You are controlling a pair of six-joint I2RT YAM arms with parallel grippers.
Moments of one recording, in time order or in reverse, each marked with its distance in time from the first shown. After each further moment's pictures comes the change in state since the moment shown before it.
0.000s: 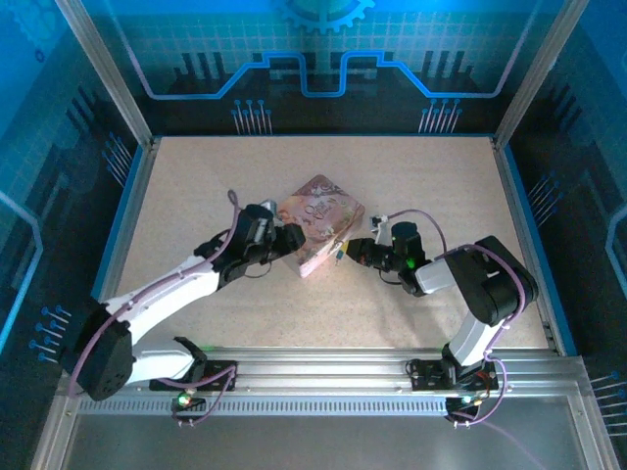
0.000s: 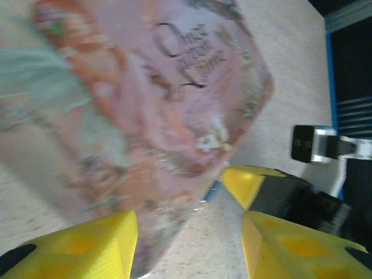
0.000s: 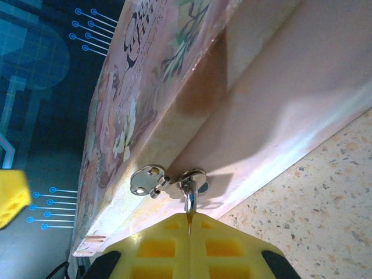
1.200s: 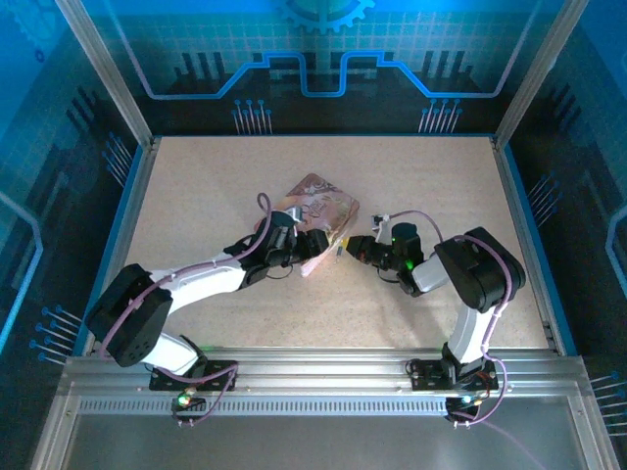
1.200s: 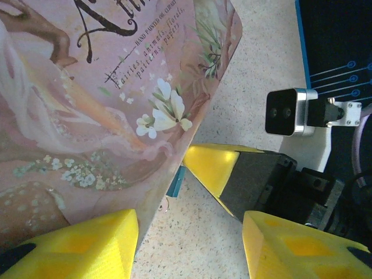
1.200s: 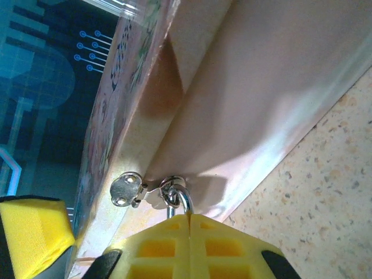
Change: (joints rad) left arm -0.053 0.193 -0.087 0.341 0.074 -0.026; right arm -0.016 0.121 0.007 0.180 0.023 0.065
